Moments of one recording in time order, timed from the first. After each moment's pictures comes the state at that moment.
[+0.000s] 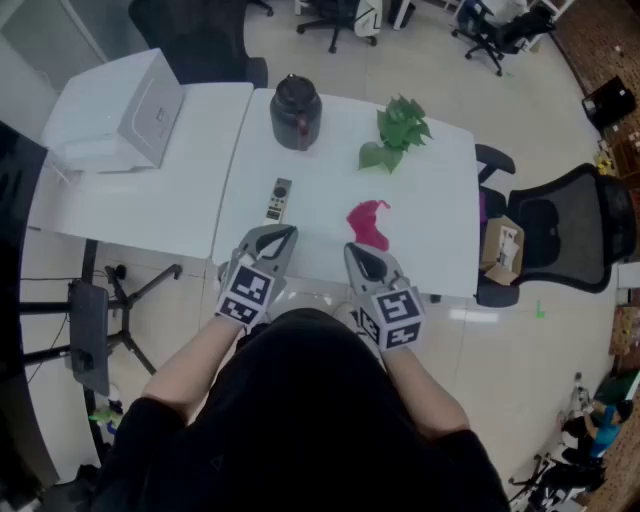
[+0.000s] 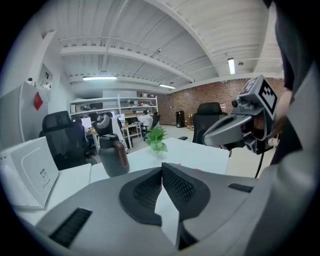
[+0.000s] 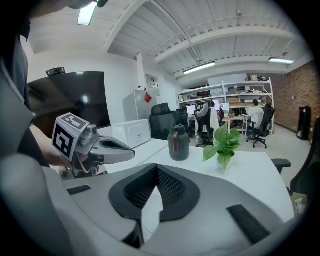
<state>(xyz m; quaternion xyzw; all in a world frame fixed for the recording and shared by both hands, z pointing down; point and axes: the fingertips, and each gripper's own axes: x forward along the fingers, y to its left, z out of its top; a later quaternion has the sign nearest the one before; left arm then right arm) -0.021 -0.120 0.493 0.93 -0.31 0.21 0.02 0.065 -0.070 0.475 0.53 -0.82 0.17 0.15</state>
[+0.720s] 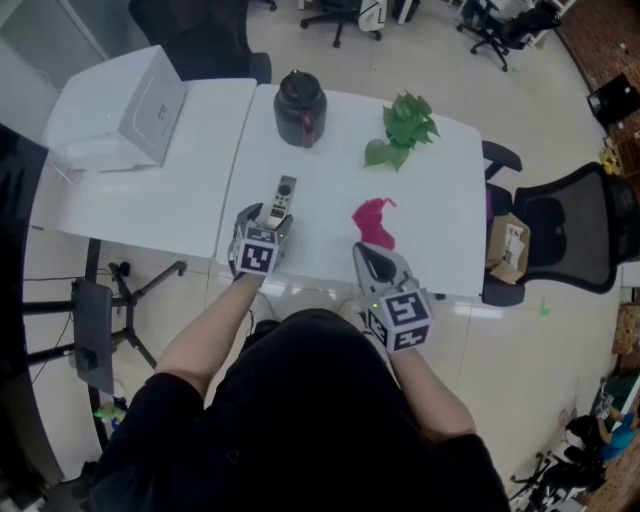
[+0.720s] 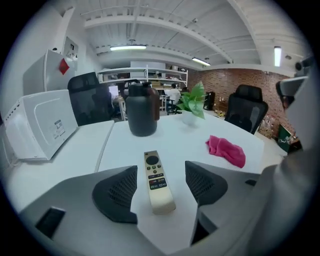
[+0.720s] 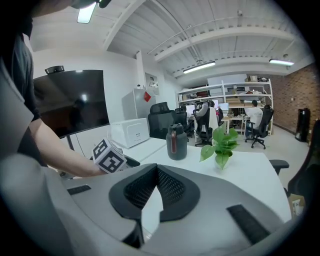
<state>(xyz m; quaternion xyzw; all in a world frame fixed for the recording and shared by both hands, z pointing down) -0.068 -0.205 0.631 0.83 -0.43 0.31 0.15 0.073 -0.071 0.476 0.53 -0.81 0.17 0.16</state>
